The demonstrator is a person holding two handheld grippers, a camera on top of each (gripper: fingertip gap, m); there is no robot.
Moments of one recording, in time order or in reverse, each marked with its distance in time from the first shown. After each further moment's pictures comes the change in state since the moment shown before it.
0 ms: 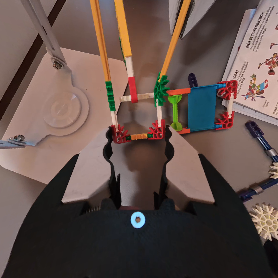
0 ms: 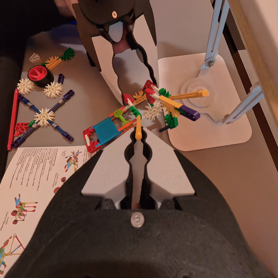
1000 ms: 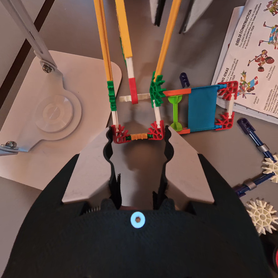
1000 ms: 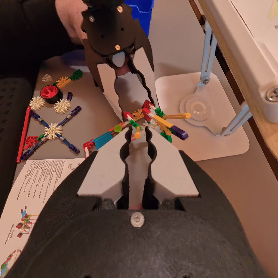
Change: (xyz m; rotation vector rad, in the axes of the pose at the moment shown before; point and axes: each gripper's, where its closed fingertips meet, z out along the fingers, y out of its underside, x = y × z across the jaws) left arm 0.009 -0.001 0.001 -0.008 0.036 0.026; right arm -0.006 -0.022 -0.003 0.098 -0.003 -0.005
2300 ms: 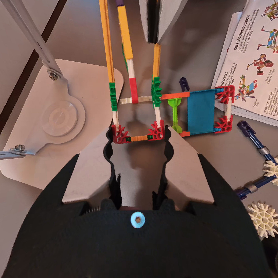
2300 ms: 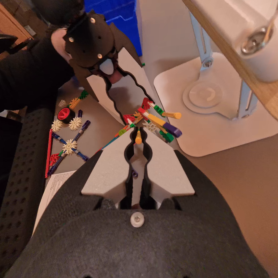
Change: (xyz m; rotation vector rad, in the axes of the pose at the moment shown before) left arm -0.001 -0.007 -0.002 0.020 -0.022 0.020; right arm 0.011 0.006 0.003 0.042 -0.074 0.265
